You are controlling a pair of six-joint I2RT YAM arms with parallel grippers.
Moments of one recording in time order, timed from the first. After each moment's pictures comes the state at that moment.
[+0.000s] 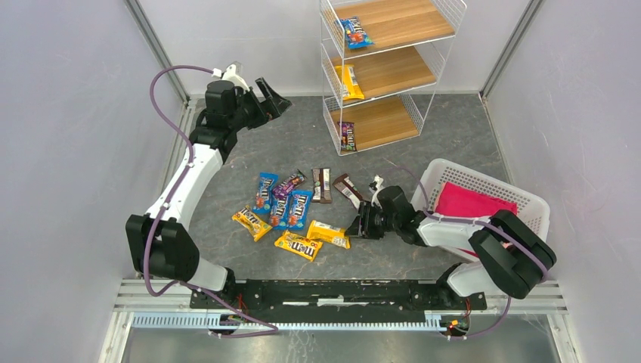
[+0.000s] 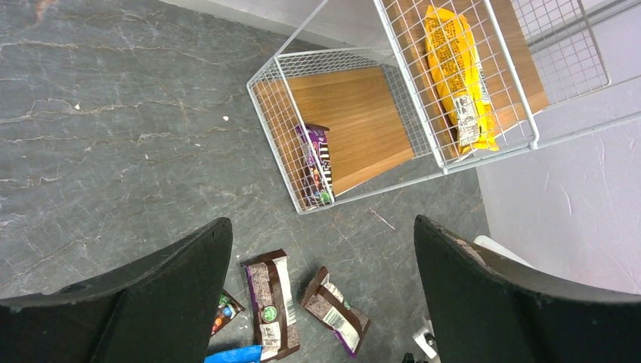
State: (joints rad) left arm -0.19 1.47 1.33 -0.19 0.26 -0.59; right arm 0.69 1.40 0.43 0.20 -0.34 0.83
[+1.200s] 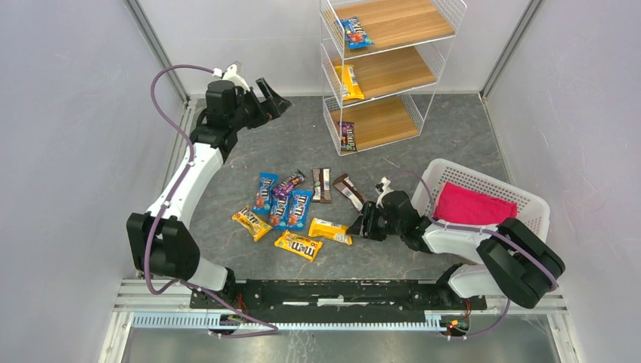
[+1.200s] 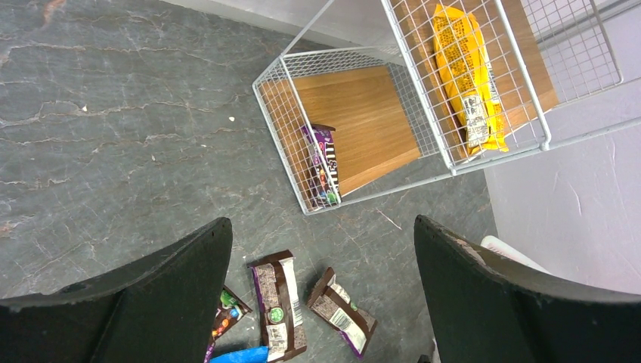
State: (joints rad) left arm -0.19 1.48 1.33 -0.19 0.26 -0.57; right arm 0.70 1.32 0.35 0.27 -0.25 0.89
